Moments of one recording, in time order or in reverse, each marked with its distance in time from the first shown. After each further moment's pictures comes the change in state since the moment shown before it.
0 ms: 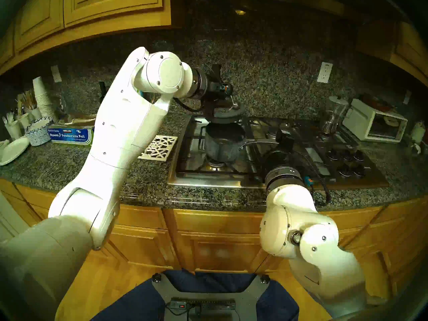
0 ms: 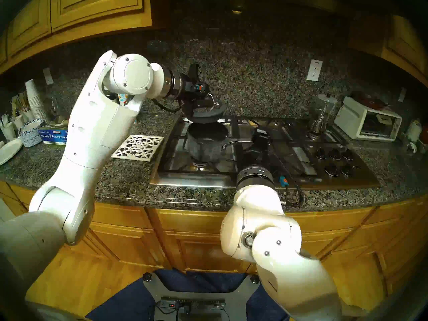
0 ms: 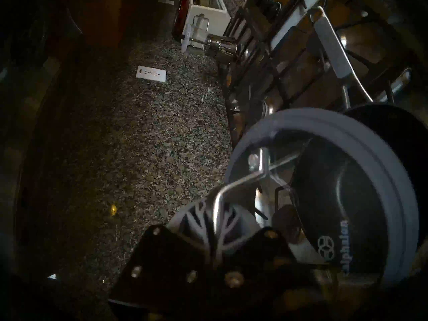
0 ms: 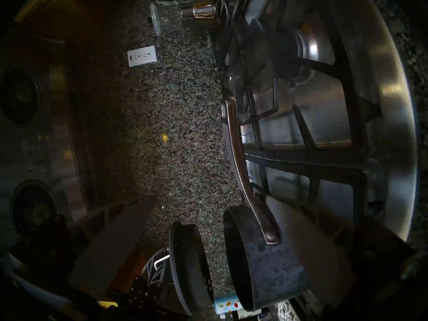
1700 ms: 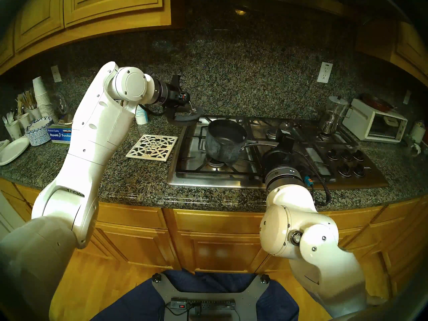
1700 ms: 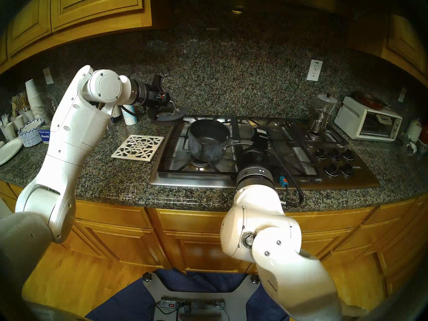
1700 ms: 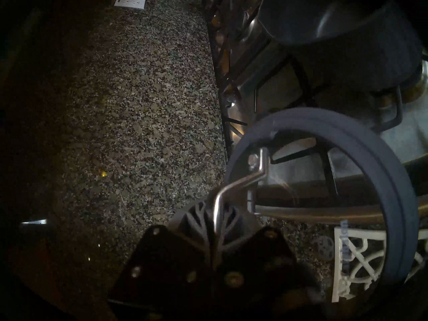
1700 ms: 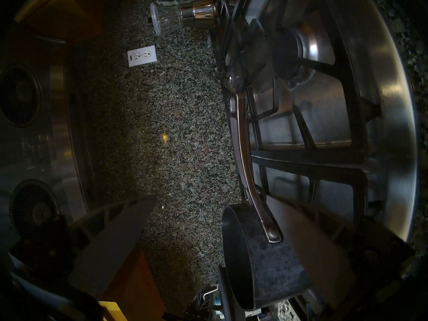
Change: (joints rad) left arm 0.037 0.141 -0.109 0.184 0.065 -0.161 0.056; right arm 0.000 0.000 0.000 0.000 -0.001 0.000 0.000
